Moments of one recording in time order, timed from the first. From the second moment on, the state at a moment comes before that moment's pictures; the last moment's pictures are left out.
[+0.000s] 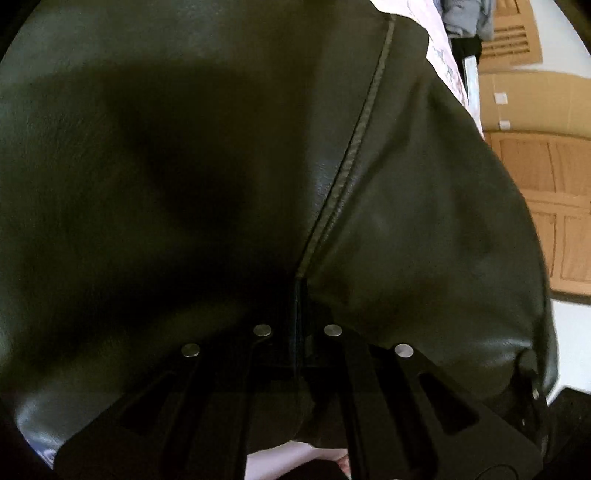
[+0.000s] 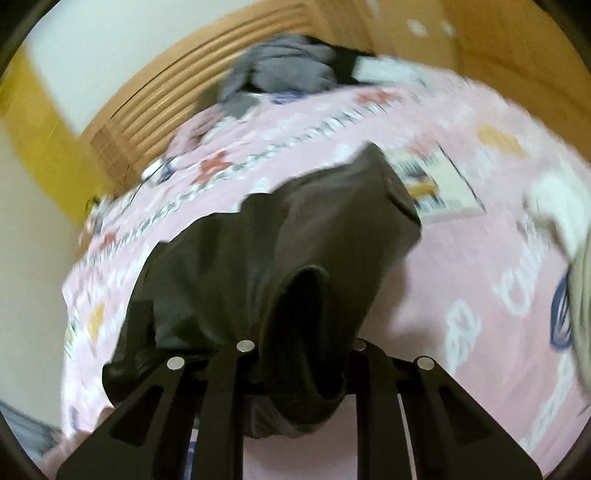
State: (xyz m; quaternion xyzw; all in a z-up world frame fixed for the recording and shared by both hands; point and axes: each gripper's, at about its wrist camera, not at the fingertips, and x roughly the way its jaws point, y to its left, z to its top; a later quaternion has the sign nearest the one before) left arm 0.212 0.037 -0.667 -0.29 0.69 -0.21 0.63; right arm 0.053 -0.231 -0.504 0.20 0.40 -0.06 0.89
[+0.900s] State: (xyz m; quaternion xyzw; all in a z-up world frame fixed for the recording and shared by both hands) left arm 0.174 0.299 -0.631 -0.37 0.59 -0.14 0.71; right arm 0.115 0.059 -0.508 -0.19 0.44 0.22 0.85
